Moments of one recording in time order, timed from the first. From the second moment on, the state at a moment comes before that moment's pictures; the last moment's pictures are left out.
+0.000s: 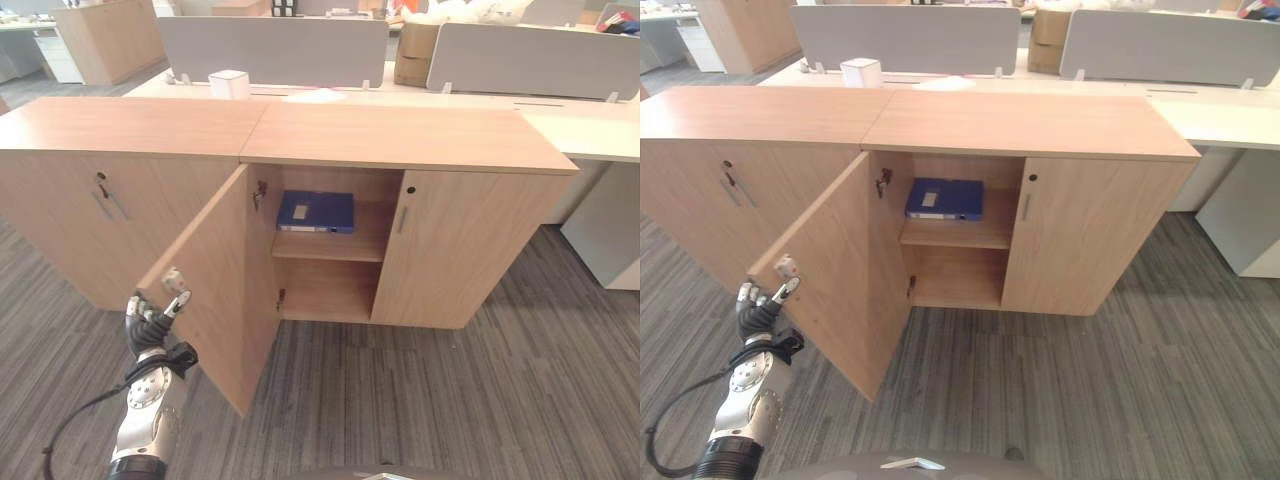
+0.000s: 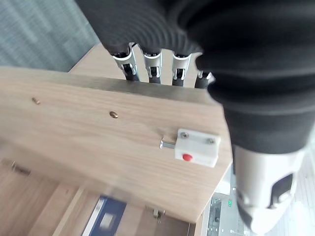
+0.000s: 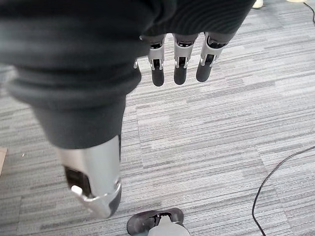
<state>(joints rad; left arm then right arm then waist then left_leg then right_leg) 0.10 0.31 0.03 0.23 -0.73 -0.14 0.07 0.12 -0.29 -0.08 1.40 0.17 0.09 -0.03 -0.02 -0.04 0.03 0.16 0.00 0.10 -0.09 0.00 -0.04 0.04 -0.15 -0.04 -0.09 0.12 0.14</state>
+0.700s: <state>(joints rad) 0.10 0.33 -0.42 0.02 -0.89 -0.04 -0.17 0.06 -0.27 -0.04 1.38 0.14 0.09 -0.05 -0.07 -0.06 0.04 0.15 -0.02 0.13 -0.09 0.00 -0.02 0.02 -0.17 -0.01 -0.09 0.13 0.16</state>
